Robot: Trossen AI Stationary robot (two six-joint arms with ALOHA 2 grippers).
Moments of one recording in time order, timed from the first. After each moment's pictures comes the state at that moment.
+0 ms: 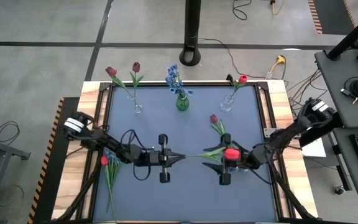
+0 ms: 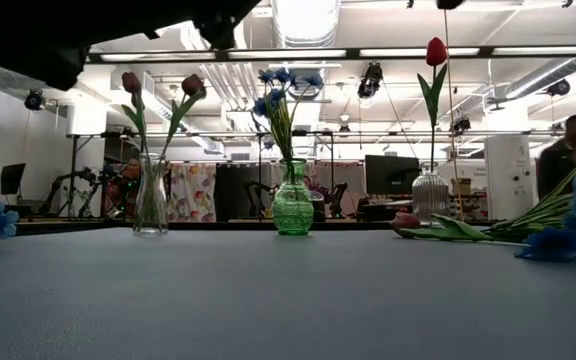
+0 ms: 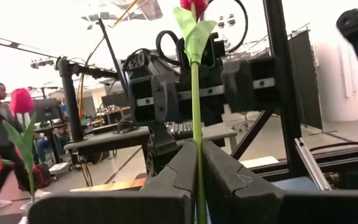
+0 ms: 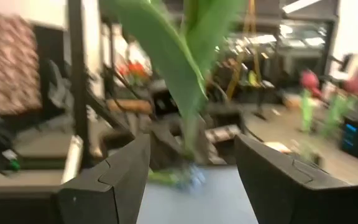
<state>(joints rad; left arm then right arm) -0.39 1.79 0.68 1.42 -0.38 0.29 0.57 1.41 0.61 1.04 0.63 -0.16</state>
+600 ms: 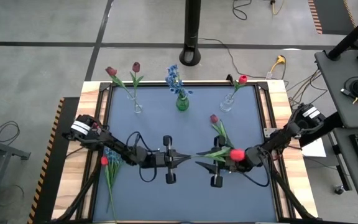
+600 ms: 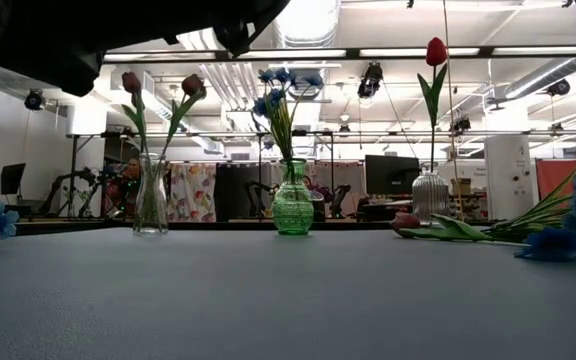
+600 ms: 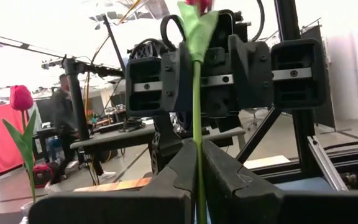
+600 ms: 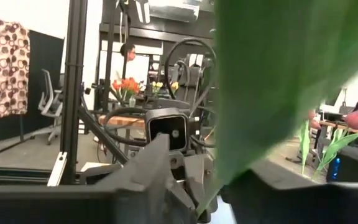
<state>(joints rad) -0.38 1.88 0.76 1.44 -0.41 0.31 0.55 1.57 0.68 1.22 0.60 -0.31</state>
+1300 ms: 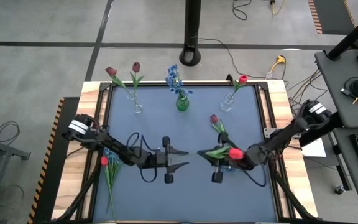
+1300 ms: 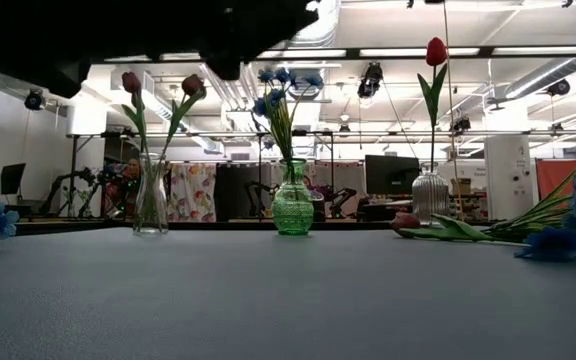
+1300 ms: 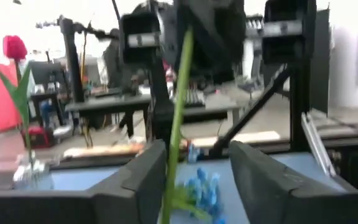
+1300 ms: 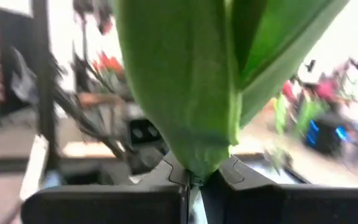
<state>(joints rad) -0.39 1.85 0.71 1.32 -0.46 0.16 0.54 1.45 0.71 0.93 0.73 -0.19</state>
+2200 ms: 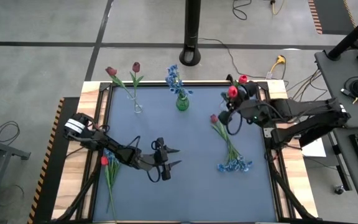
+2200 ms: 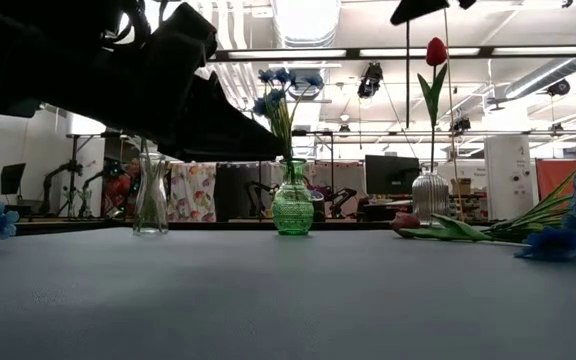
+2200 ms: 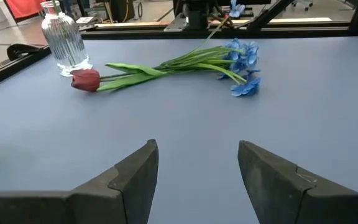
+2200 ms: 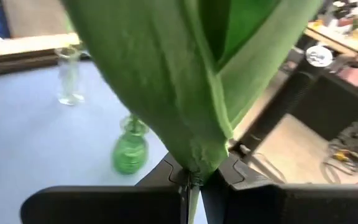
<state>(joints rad) -0.41 1.80 0.63 0.83 -0.61 -0.17 0.08 1.13 1.19 -0.63 0.86 0.18</state>
